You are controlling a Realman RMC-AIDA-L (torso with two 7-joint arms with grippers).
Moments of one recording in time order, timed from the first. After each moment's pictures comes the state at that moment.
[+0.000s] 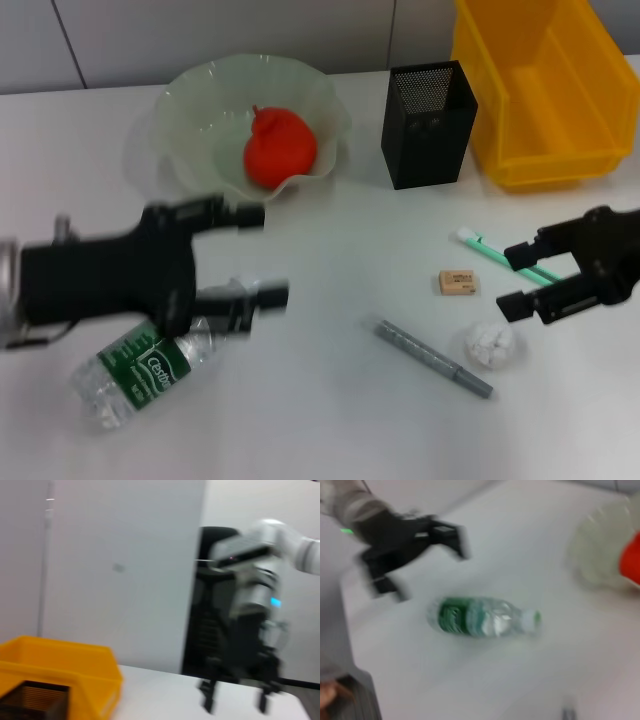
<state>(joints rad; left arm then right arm) -0.39 -2.06 1.12 0.87 1.59 1.67 -1.35 0.51 2.05 -0.69 -1.26 -2.28 -2.01 1.94</state>
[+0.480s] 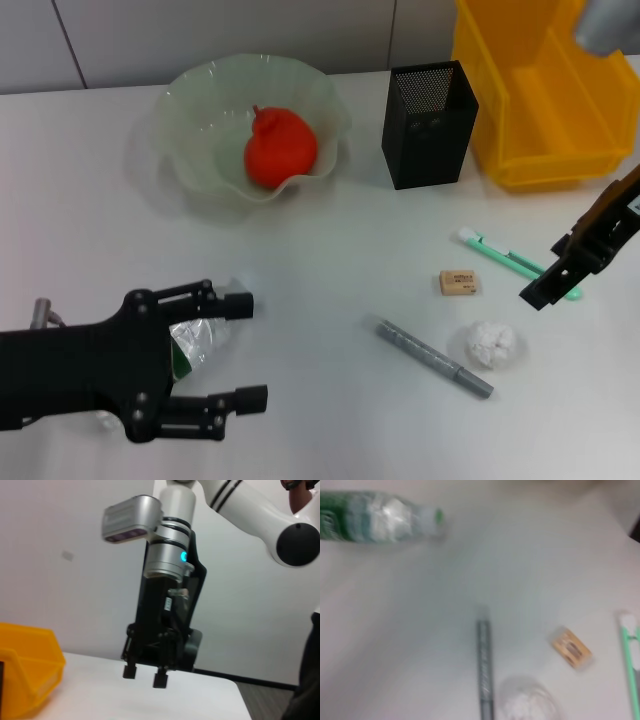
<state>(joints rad) -0.29 -2.05 1.12 0.86 1.62 1.82 -1.29 0.73 2.04 -1.04 -1.44 -2.69 -2.05 2.46</state>
